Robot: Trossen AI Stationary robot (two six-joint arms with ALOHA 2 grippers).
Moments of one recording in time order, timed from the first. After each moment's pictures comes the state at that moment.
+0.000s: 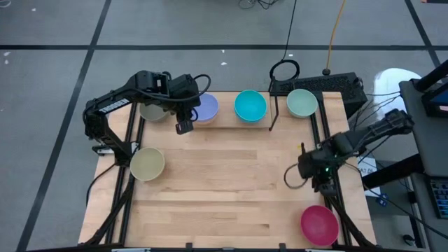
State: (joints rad) left arm 0.22 1.63 2.02 -1.54 -0.11 0.02; right arm 0.40 0.91 0.80 -1.16 -0.53 0.46
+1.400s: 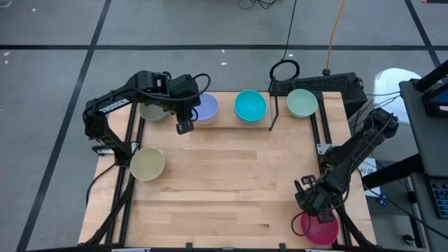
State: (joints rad) left arm 0.22 1.63 2.02 -1.54 -0.11 -0.01; right arm 0.86 1.26 0.73 -0.87 -0.26 0.71
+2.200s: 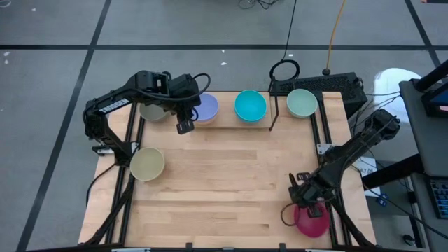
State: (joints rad) left arm 0.22 1.63 2.02 -1.53 -0.11 -0.01; right arm 0.73 1.26 0.65 -0.75 -0.26 0.69
